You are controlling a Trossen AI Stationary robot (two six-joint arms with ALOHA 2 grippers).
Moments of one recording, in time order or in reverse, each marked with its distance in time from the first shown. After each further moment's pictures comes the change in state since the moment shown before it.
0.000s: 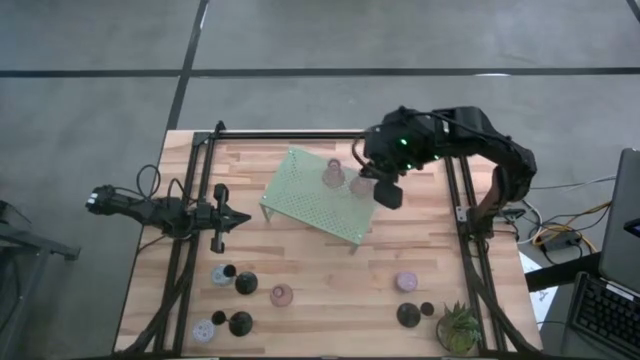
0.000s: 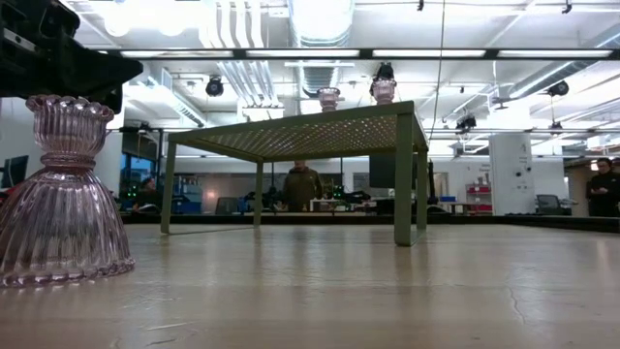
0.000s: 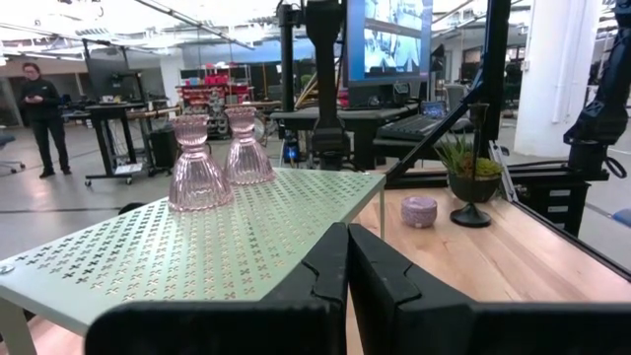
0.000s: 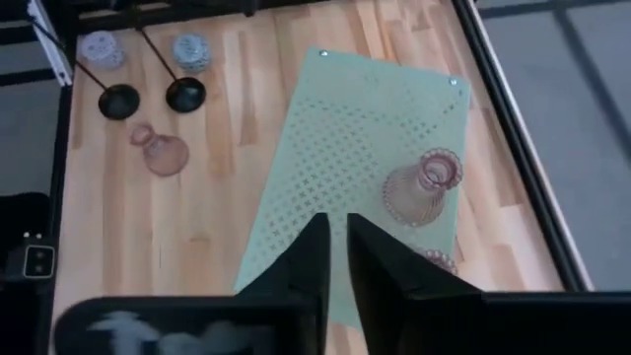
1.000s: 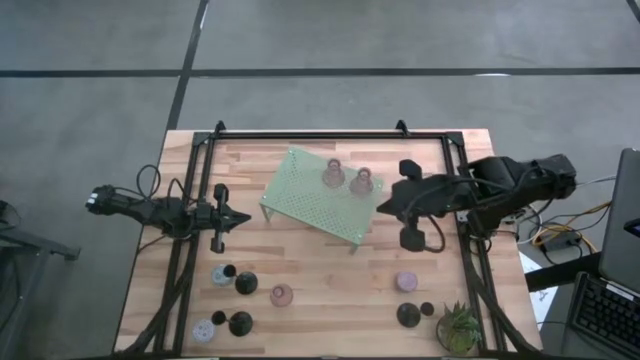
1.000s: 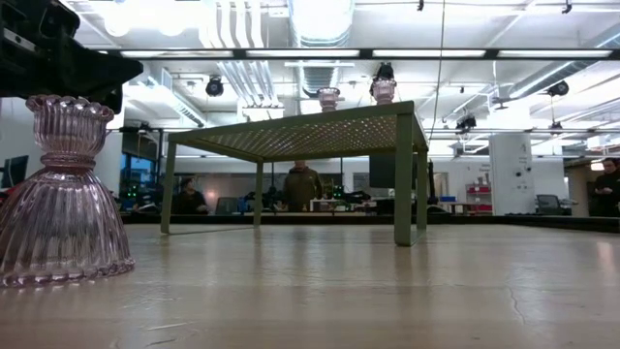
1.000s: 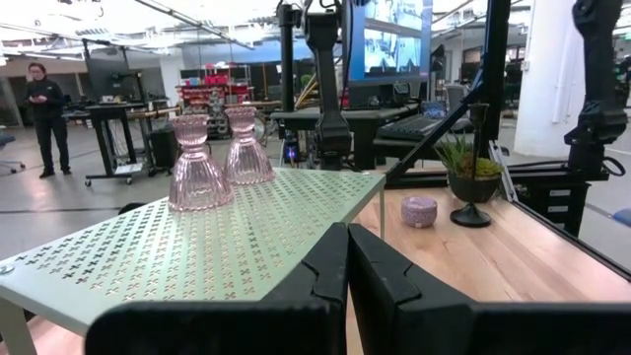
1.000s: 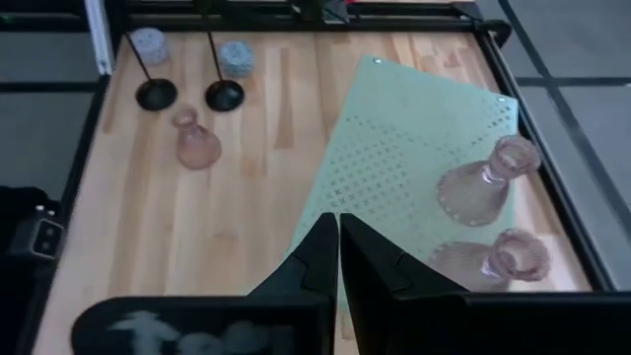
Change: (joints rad) left arm 0.000 0.000 0.000 0.000 0.000 0.000; right arm 0.308 -0.401 -0.715 0.442 0.232 0.098
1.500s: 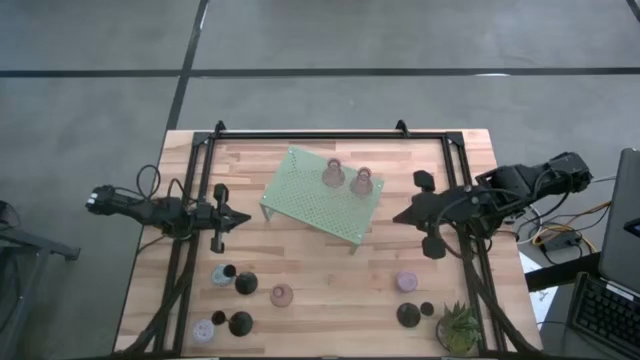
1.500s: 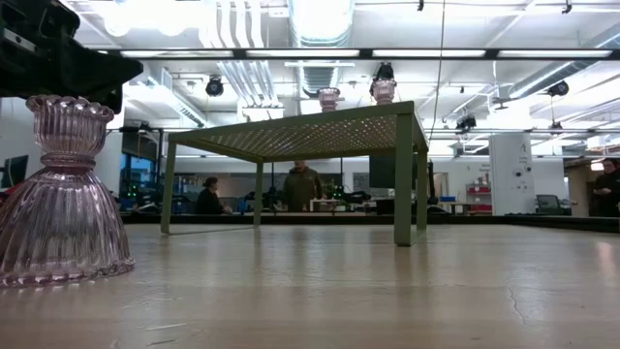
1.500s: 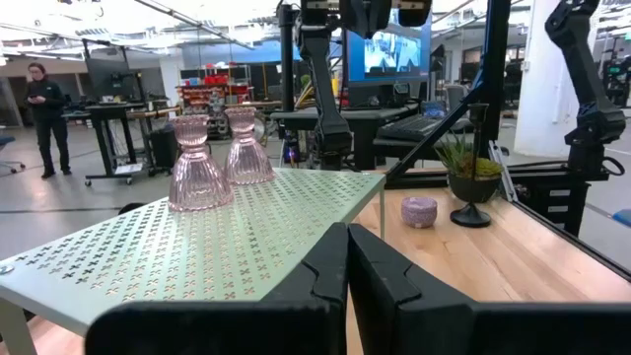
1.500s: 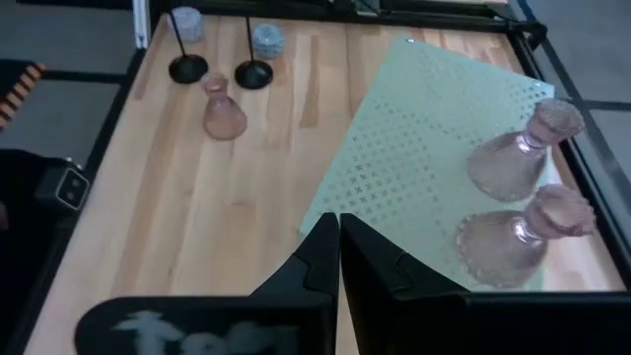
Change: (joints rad) left arm 0.000 0.000 0.000 0.000 0.000 0.000; right arm 0.086 -0.224 -0.315 0.138 -0.001 -0.019
